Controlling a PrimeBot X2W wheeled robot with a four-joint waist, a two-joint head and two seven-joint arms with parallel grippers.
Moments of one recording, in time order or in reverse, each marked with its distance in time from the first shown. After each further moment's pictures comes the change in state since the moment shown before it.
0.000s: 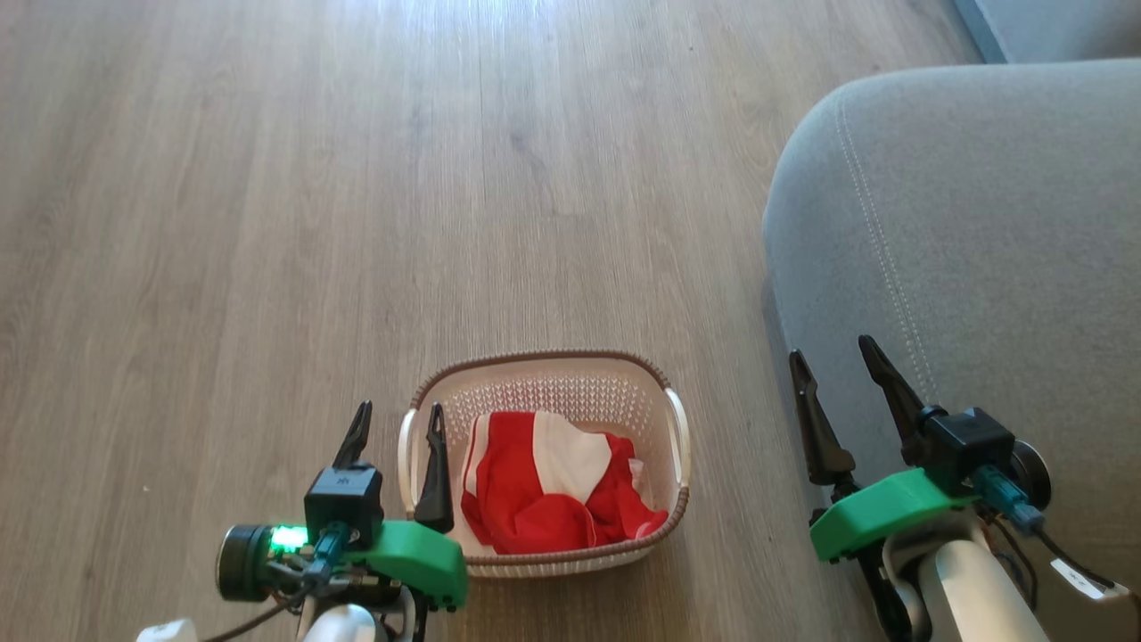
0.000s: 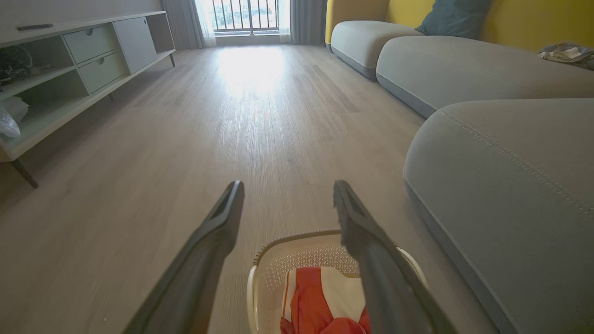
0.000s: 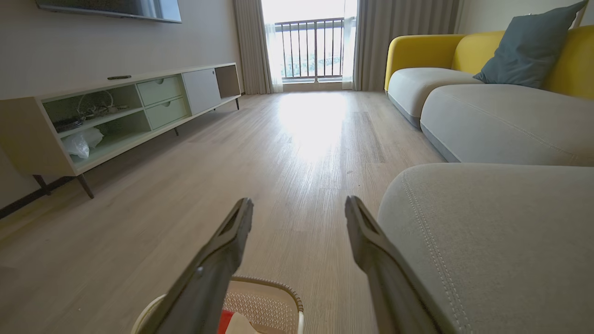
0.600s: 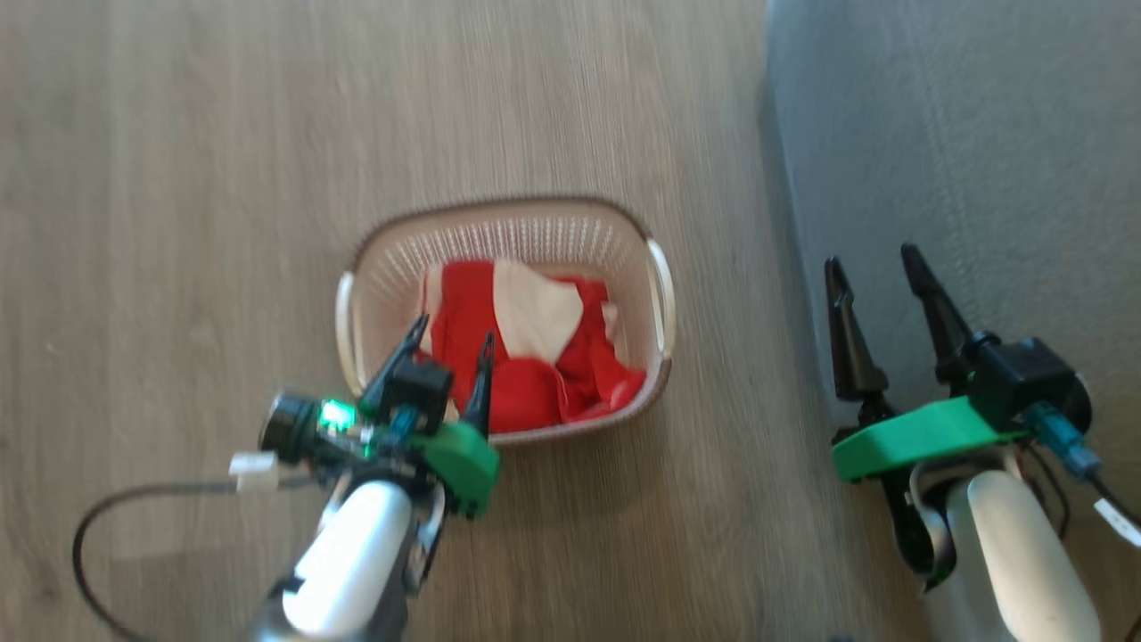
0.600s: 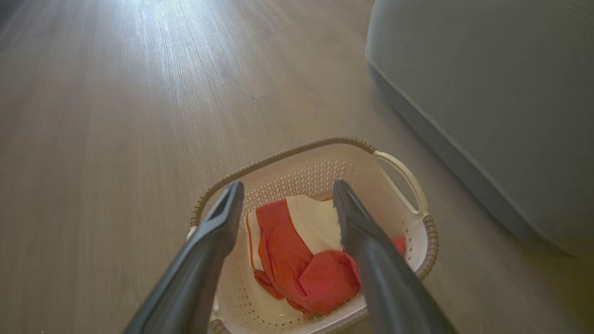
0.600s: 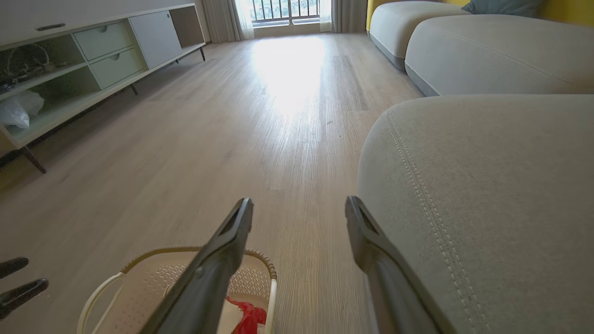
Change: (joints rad) left arm -0.282 -0.004 -0.114 0.294 0.053 -0.077 -0.001; right arm -0.091 -0.001 -0.043 -0.061 0.017 0.000 0.000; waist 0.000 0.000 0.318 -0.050
